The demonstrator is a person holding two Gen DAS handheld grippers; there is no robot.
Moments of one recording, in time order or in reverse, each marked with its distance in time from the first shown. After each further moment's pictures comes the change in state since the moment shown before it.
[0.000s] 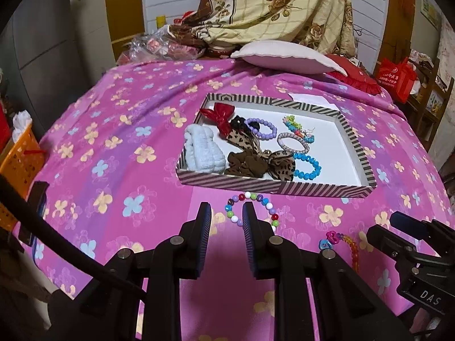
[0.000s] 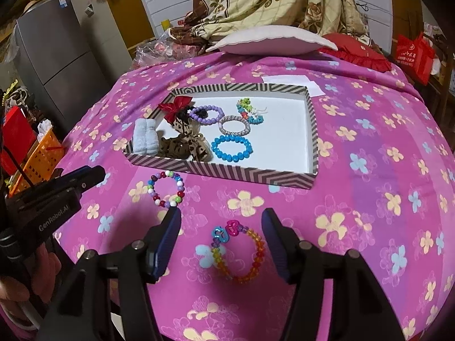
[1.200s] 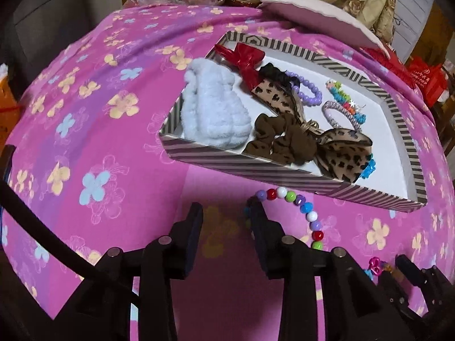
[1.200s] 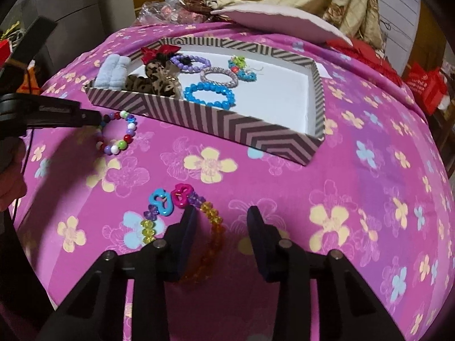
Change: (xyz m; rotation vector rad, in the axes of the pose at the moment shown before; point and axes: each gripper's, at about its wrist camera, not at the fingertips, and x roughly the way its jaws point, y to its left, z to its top) left arm 0.114 0.017 0.004 -0.121 0.217 0.016; right arm 0.070 -0.022 -0.038 -0.212 0.066 -0.110
